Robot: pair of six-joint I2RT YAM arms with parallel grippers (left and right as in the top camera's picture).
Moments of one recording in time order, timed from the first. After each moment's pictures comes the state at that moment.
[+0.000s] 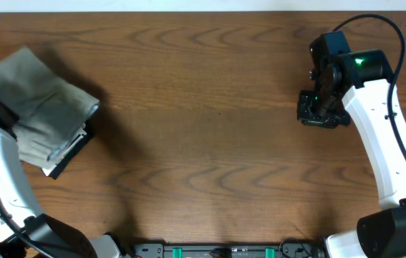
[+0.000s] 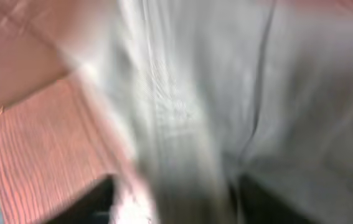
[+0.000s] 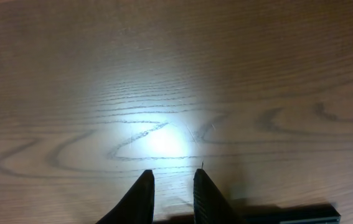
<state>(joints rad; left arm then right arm) 0.63 1.49 1.29 -0.73 -0.38 -0.31 0.18 1.65 1.61 -1.47 0.04 0.36</state>
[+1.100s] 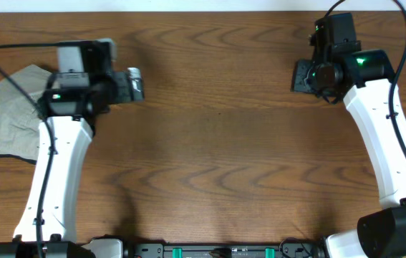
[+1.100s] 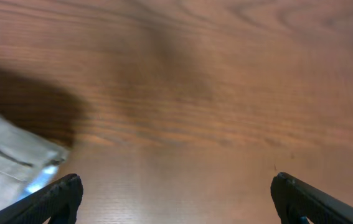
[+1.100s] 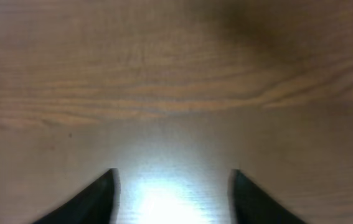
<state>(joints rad) -0.02 1.44 1.29 -0.77 0.15 -0.10 0.16 1.65 1.61 -1.06 0.02 0.32</state>
